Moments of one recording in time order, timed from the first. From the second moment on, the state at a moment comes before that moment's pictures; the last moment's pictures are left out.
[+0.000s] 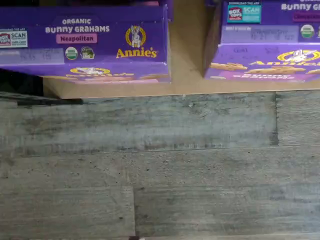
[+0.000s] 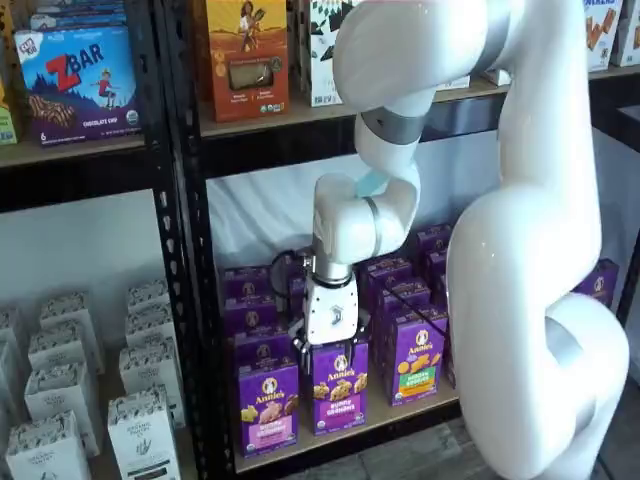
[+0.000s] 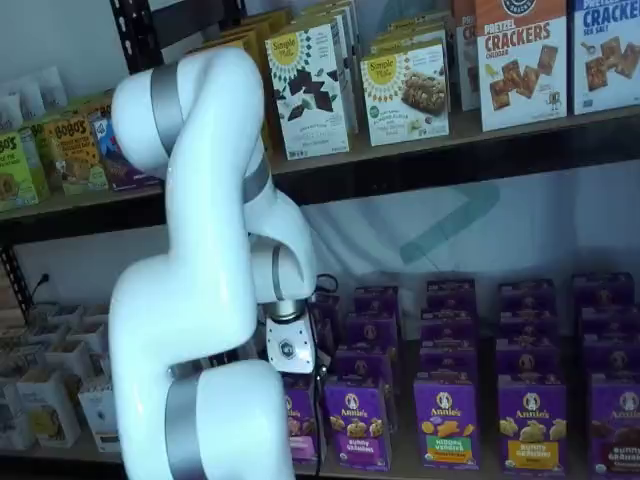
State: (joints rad) arm 0.30 0.40 -0.80 0.15 0.40 0.17
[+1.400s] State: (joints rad) arm 0.31 0.62 -1.14 0.11 0.57 -1.35
